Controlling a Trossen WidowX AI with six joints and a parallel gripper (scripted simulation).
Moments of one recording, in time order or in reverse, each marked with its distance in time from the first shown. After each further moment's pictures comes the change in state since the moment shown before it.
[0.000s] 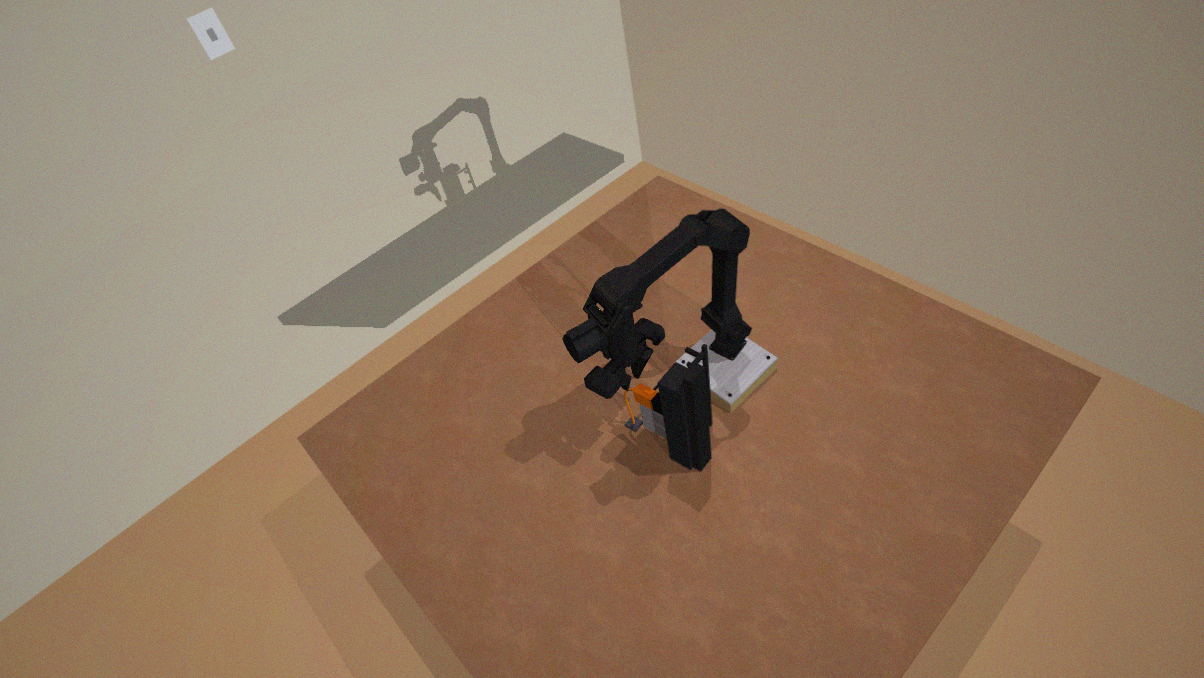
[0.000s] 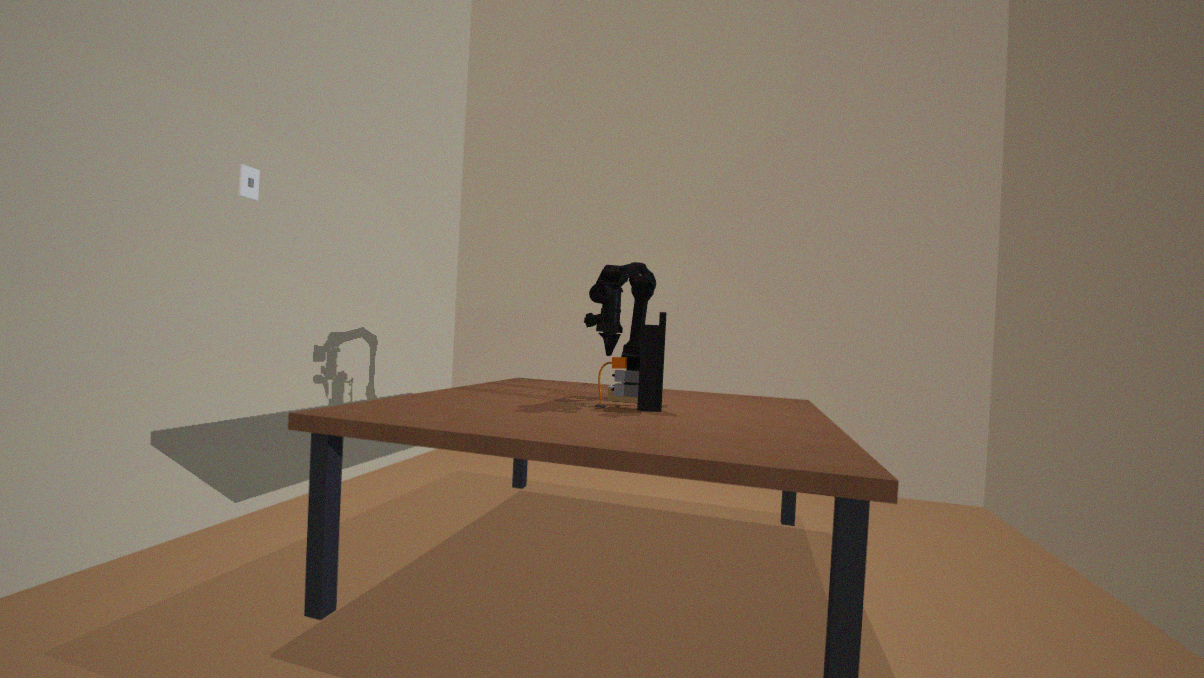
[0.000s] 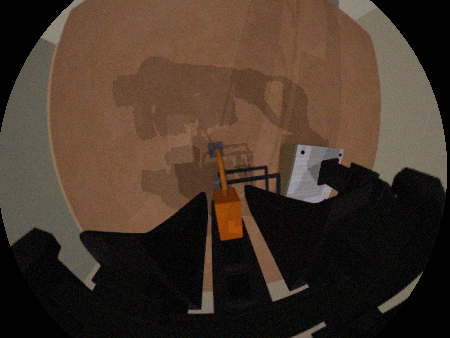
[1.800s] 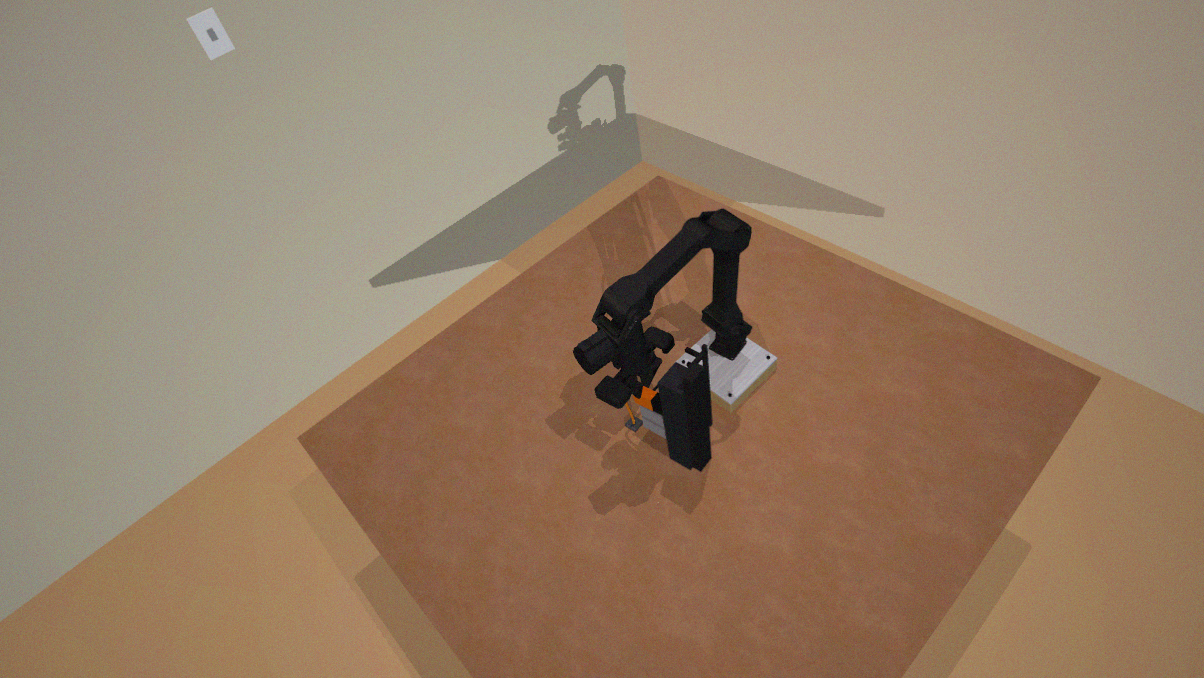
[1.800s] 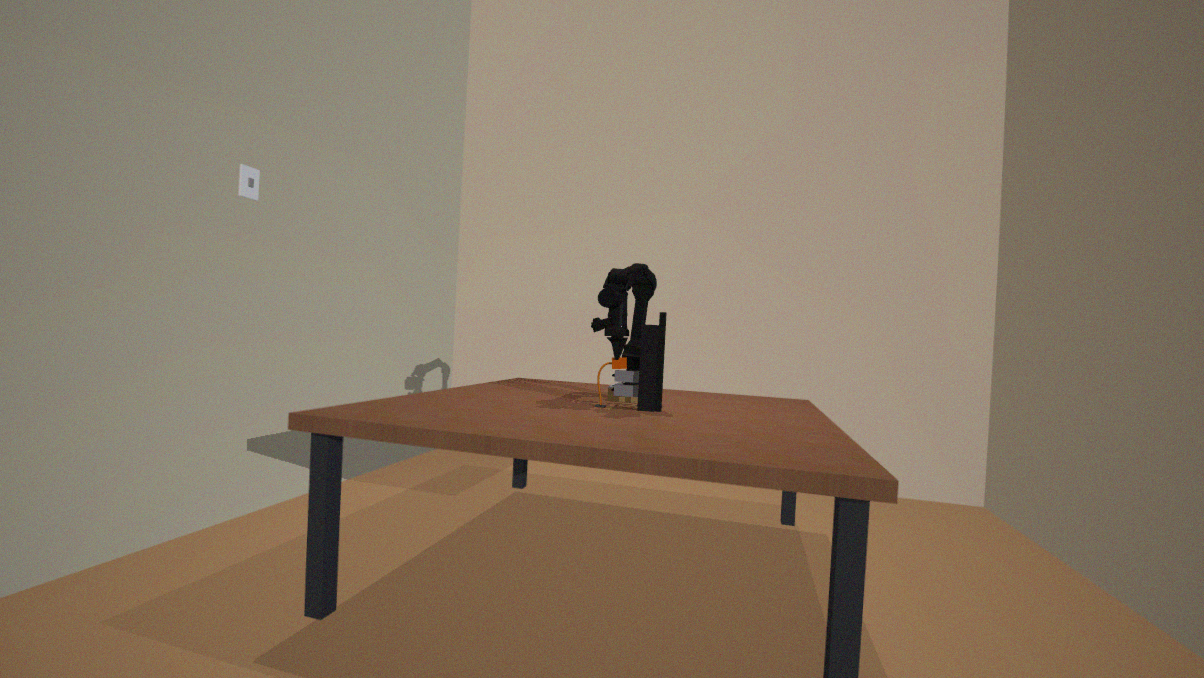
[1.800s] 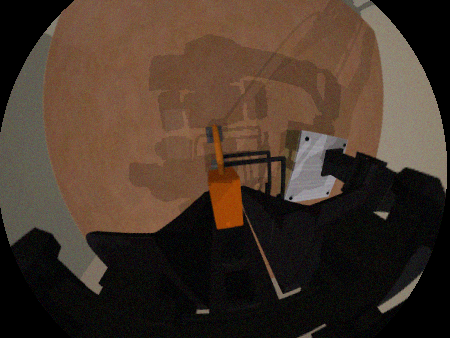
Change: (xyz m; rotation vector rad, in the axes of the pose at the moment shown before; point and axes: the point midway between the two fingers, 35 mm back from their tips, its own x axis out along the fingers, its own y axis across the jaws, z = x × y) arm 0.011 0.002 -0.026 -0.014 0.037 -0.003
